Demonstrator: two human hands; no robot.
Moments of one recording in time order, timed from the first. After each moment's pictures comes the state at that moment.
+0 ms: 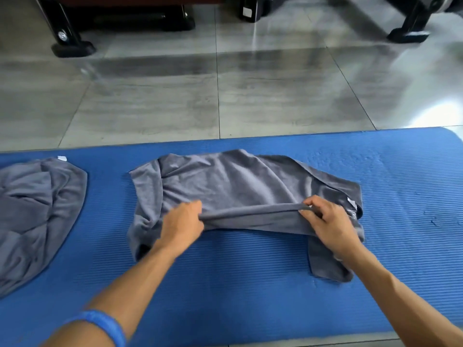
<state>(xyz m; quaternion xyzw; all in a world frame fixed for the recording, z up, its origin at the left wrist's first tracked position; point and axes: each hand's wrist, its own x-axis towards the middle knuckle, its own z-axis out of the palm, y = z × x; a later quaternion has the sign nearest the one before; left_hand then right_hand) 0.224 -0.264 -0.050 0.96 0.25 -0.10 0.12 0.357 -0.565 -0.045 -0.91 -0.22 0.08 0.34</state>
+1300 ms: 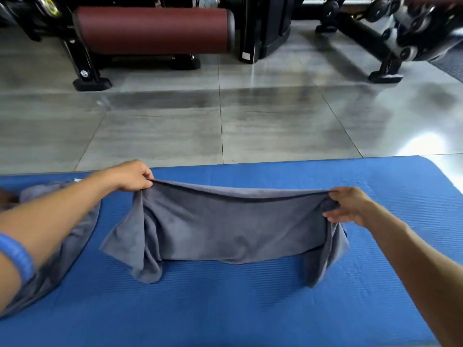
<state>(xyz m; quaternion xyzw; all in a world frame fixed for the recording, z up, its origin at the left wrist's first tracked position) 0.257 -0.099 0.074 0.93 0.26 -0.18 0.19 0.437 -0.566 0.031 -0.80 0.17 0.29 0.50</state>
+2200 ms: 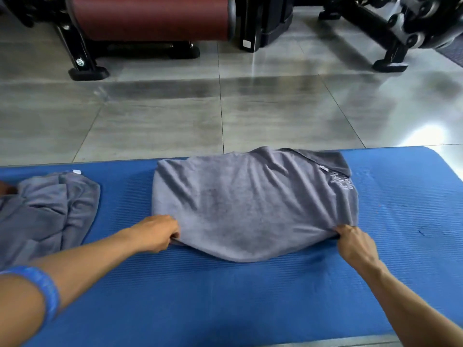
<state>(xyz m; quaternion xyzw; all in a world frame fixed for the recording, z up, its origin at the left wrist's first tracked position) 0.190 -0.172 -0.025 0.95 0.02 -0.31 0.01 0.369 -0.622 -0.073 -0.99 -0.10 0.12 0.01</state>
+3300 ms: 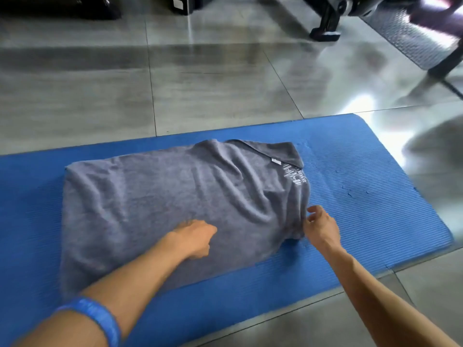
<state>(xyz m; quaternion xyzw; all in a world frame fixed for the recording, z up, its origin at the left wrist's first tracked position) 0.279 -0.393 -0.056 0.93 -0.08 -0.35 0.03 0.367 -0.694 -0.094 -0.97 0.13 0.11 0.19</state>
